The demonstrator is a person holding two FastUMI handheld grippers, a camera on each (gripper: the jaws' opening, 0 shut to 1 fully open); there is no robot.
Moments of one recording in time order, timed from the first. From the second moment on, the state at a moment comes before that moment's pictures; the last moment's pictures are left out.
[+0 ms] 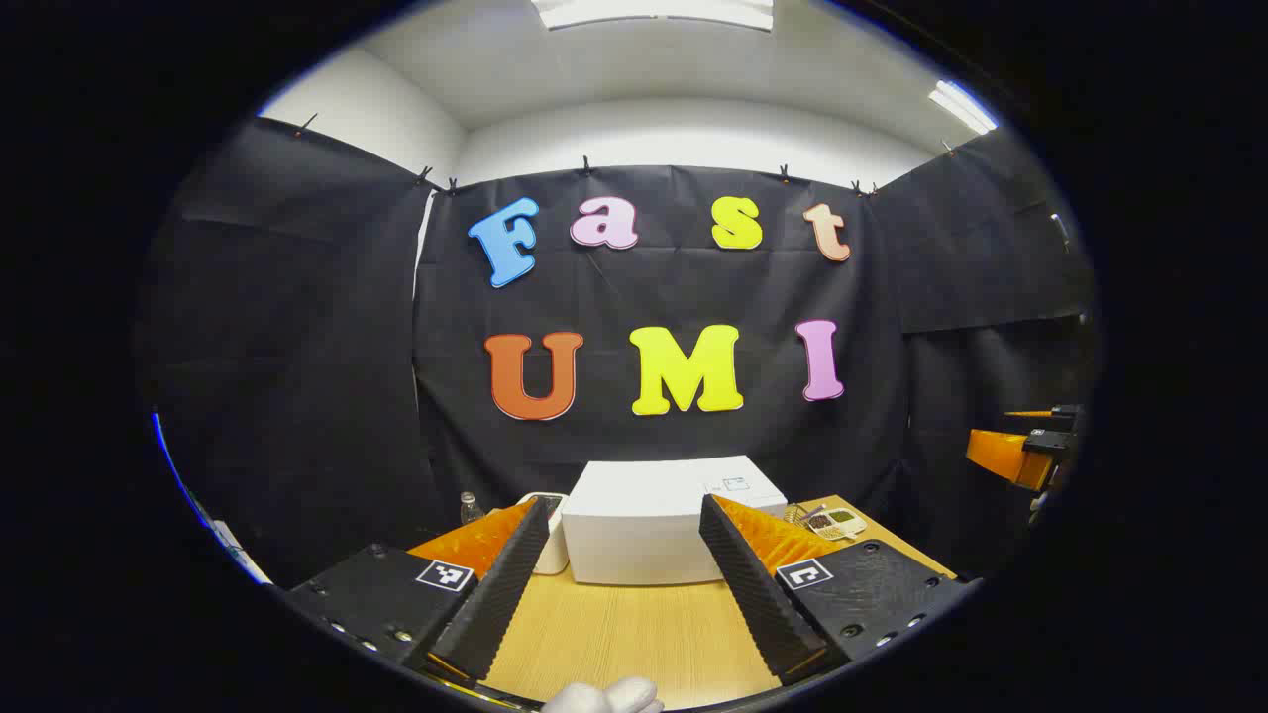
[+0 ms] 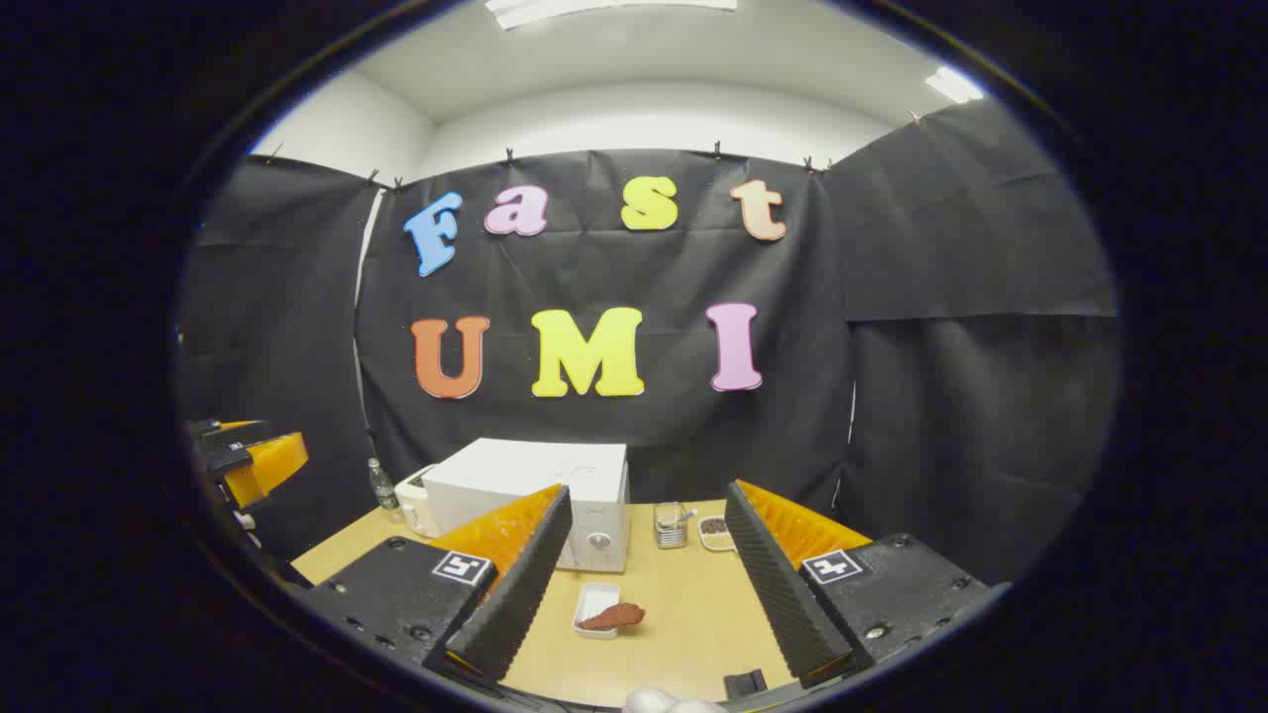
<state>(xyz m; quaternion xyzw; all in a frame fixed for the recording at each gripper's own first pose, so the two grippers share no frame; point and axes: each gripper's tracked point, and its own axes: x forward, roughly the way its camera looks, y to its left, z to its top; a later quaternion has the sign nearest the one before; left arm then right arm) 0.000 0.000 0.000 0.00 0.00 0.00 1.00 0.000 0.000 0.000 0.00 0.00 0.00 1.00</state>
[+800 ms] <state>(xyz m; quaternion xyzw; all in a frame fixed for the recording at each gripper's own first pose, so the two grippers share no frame) 0.027 -0.006 -0.009 0.01 0.00 0.00 1.00 0.024 -0.005 -0.005 0.00 0.01 0.00 1.00</state>
